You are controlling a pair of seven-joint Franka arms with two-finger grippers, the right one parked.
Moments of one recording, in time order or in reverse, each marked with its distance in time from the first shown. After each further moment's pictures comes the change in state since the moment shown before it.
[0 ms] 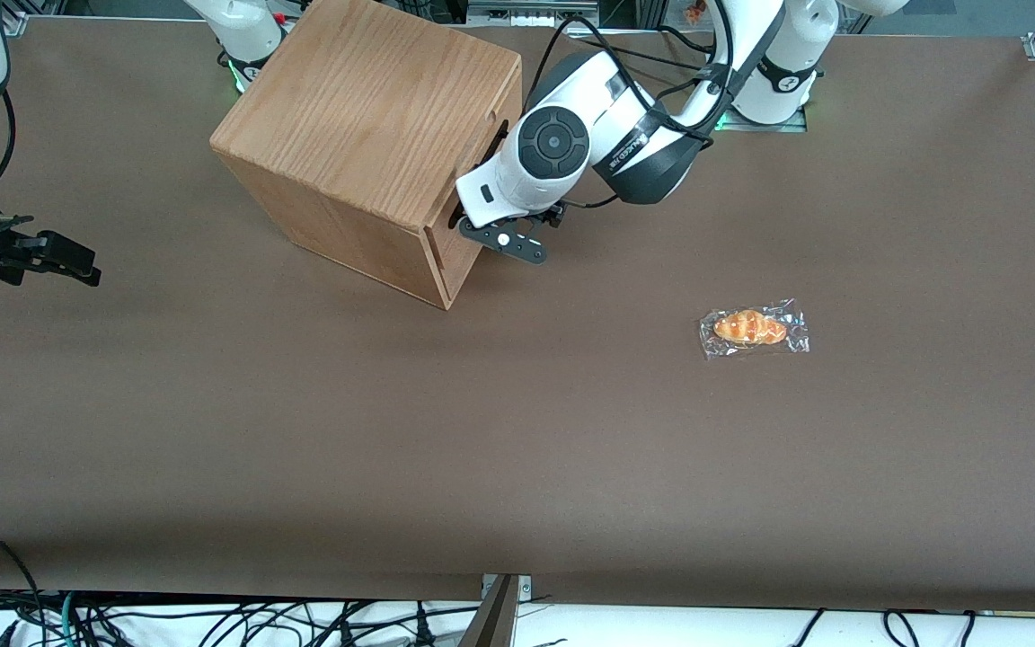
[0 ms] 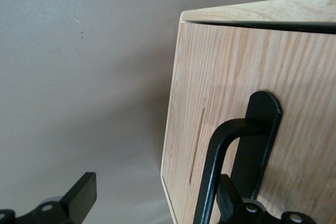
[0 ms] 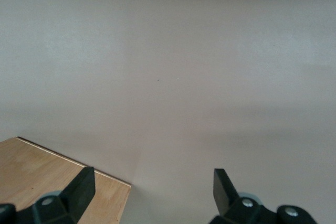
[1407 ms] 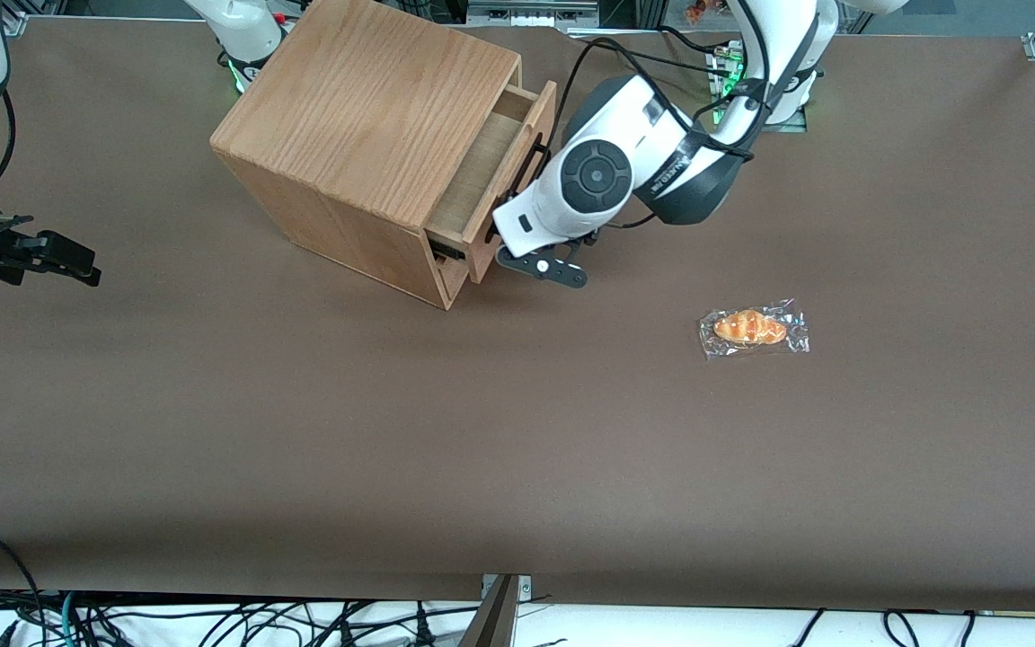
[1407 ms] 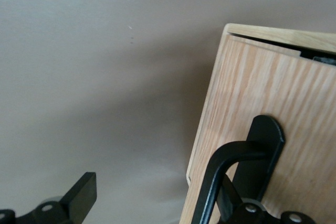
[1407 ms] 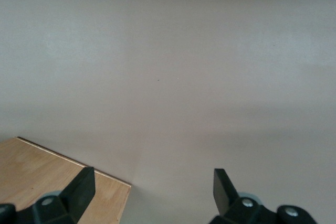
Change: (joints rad) arm 0.092 -0.018 0.011 -0.023 0.025 -0.052 0.021
